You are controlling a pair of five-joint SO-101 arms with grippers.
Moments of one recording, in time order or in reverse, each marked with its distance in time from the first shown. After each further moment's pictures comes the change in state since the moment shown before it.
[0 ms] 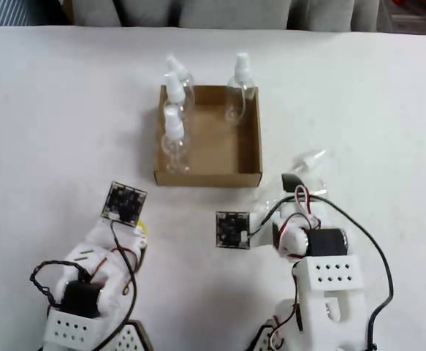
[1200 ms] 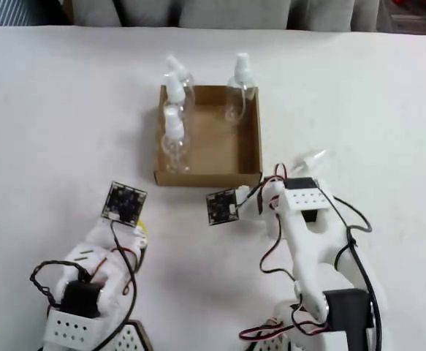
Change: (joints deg) left arm 0.0 0.0 0.0 0.0 0.0; right arm -2.7 42.6 -15.0 -9.6 1.9
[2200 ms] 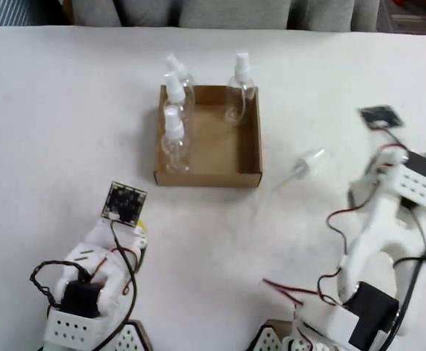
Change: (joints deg) left arm 0.0 0.0 0.0 0.0 0.0; right arm 38.2 2.3 -26.8 18.8 -53.8
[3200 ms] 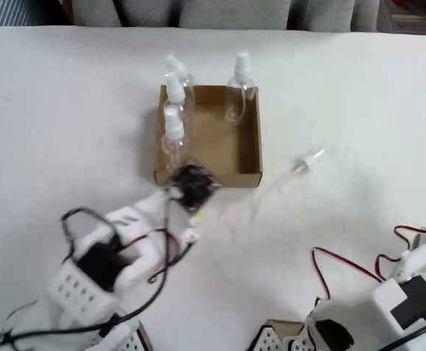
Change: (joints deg) left arm 27.3 41.8 -38.5 -1.8 0.0; right arm 27.2 15.4 -0.5 -17.1 3.2
